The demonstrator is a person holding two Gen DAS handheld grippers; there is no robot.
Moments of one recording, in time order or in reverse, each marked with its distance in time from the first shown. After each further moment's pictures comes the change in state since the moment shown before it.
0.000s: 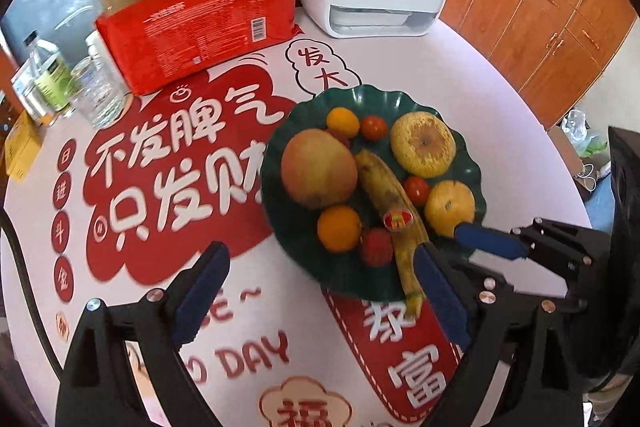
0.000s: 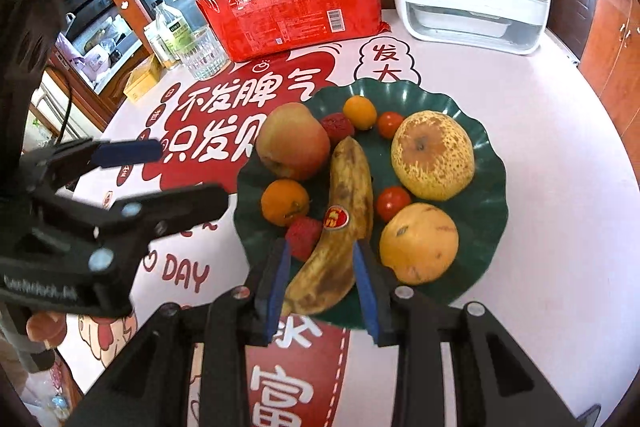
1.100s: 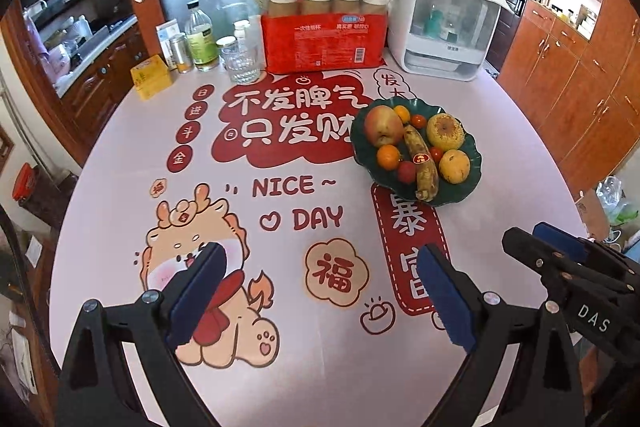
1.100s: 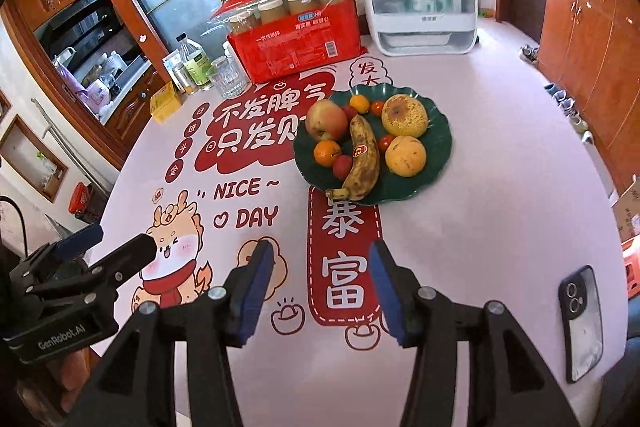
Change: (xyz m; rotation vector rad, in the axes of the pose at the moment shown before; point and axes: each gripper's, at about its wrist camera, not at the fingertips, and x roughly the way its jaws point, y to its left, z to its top) left arm -0.168 -0.015 -0.152 -0.245 -0.165 0.234; right arm -0.141 0.067 -0.091 0.109 -0.093 -0.059
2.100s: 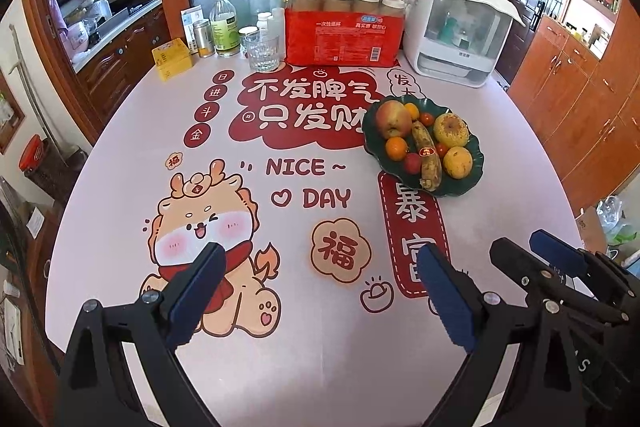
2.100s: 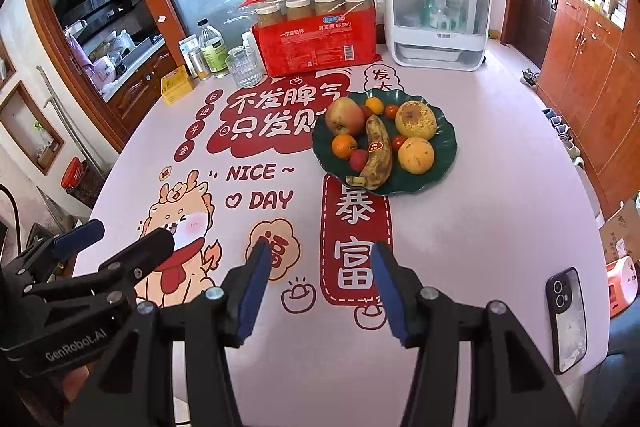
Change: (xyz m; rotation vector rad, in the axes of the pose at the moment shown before) left arm -0.019 0.008 -0.024 -0.085 0.004 0.010; right arm -0.020 0.035 -0.021 -0.089 -0.010 -0.041
